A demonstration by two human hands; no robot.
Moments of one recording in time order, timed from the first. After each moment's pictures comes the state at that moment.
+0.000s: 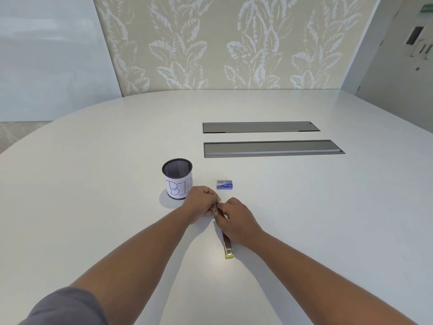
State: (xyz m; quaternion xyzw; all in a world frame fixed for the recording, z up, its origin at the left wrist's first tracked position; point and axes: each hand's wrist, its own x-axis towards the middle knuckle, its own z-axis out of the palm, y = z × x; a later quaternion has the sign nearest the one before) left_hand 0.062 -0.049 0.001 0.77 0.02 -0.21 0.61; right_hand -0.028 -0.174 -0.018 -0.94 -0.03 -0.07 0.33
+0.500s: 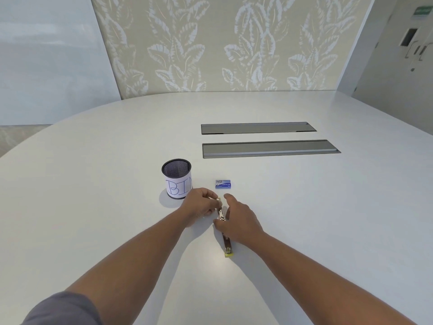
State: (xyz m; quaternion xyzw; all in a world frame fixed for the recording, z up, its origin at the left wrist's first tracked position) left_hand 0.052 -0.038 -0.004 0.77 -0.04 -0.22 0.60; right_hand -0.039 -0.172 -0.007 -0.95 0.07 -0.03 0.31
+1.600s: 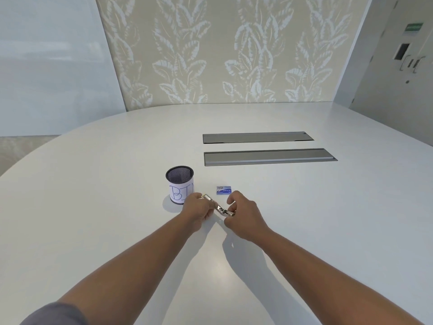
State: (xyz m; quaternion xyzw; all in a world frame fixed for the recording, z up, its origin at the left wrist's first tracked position) left_hand 0.035 -0.043 0.014 0.64 0.12 -0.19 0.74; right_hand -0.057 -0.177 0.033 -0.90 0.10 -0.04 0.42
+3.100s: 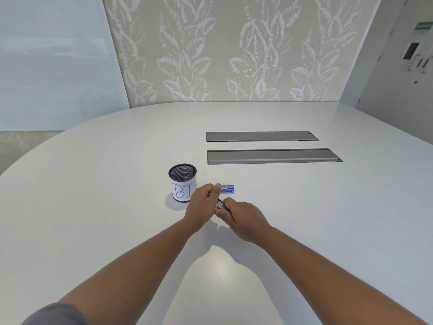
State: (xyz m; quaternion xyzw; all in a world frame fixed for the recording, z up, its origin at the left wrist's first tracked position) left_hand 0.021 -0.038 0.021 0.80 -0.12 -0.03 0.59; right_hand -0.042 -0.187 0.012 -0.97 -0.10 -0.09 0.18
